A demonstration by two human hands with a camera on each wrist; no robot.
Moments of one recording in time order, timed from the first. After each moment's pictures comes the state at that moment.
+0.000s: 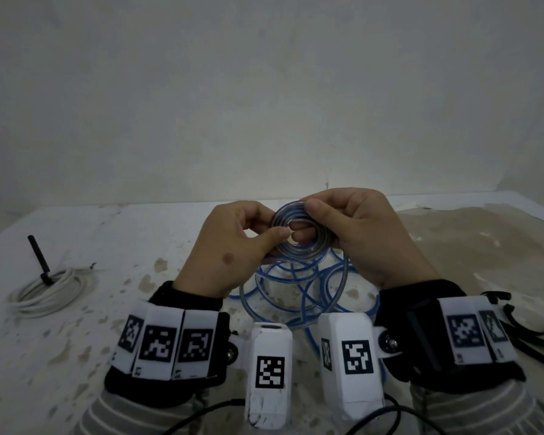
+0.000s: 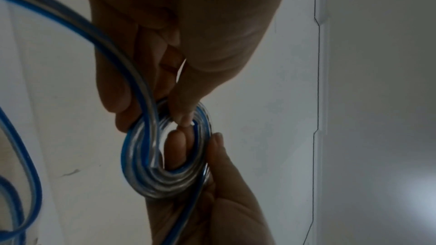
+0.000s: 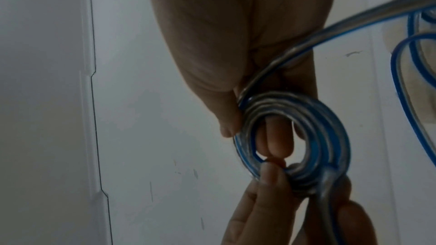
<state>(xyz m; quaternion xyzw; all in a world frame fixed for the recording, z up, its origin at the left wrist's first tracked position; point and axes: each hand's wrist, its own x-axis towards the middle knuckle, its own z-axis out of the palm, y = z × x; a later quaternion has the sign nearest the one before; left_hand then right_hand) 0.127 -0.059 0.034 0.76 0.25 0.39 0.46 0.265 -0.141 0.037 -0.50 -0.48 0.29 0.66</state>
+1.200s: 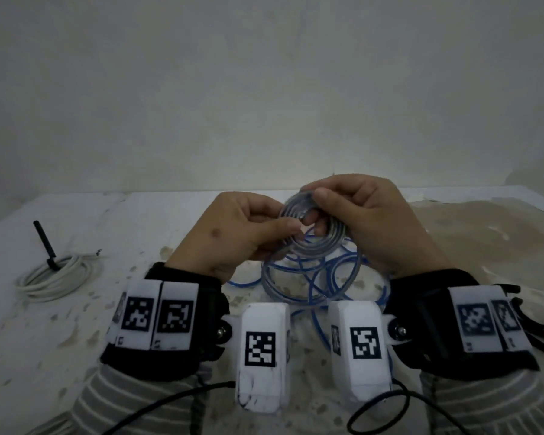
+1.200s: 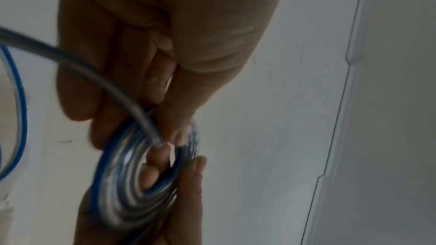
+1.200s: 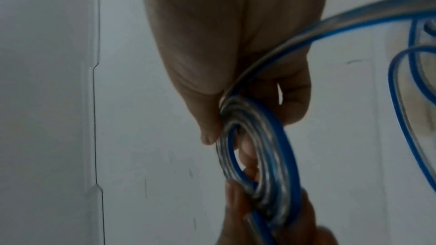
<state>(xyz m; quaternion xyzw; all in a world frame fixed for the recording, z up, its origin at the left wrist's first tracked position) 0.117 -0.058 0.042 0.71 0.23 0.30 0.59 0.267 -0.143 0.039 -0.51 -0.54 0.25 0.62</state>
